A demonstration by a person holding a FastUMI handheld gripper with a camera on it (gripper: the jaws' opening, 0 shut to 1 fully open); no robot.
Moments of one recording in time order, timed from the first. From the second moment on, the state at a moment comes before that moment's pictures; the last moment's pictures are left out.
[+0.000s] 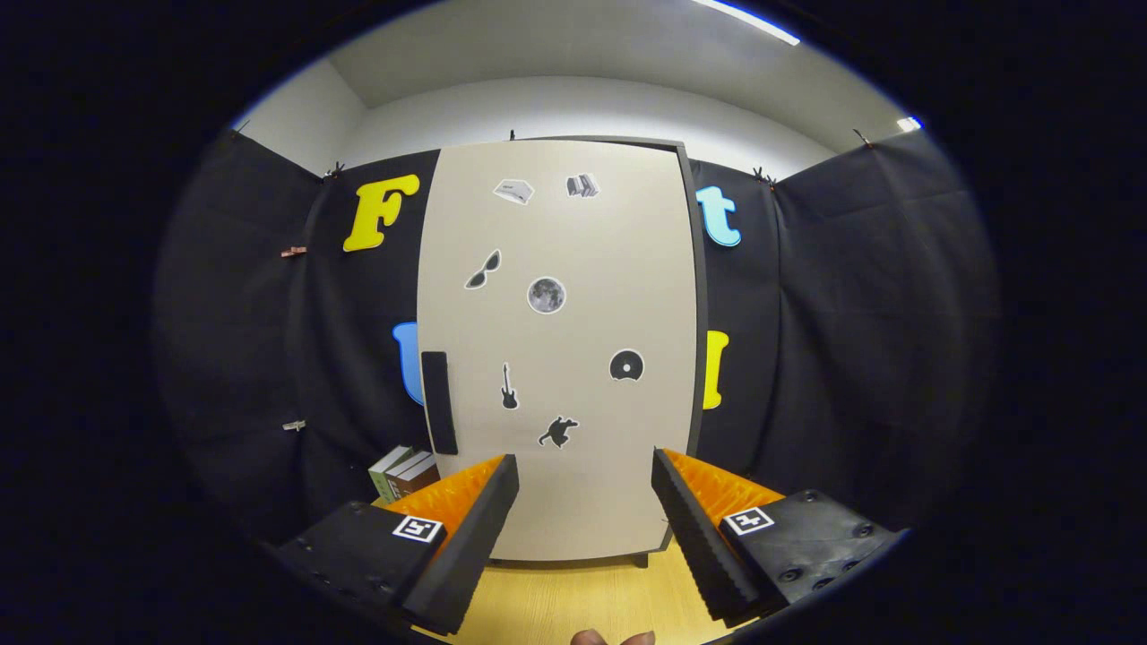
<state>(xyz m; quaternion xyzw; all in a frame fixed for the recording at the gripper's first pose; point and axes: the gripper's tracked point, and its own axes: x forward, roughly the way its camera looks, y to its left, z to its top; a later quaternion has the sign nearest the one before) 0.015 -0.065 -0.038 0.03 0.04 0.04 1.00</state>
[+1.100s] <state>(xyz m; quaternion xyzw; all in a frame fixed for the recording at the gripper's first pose) 0.039 -0.095 -0.044 0.04 0.05 0.07 1.00</state>
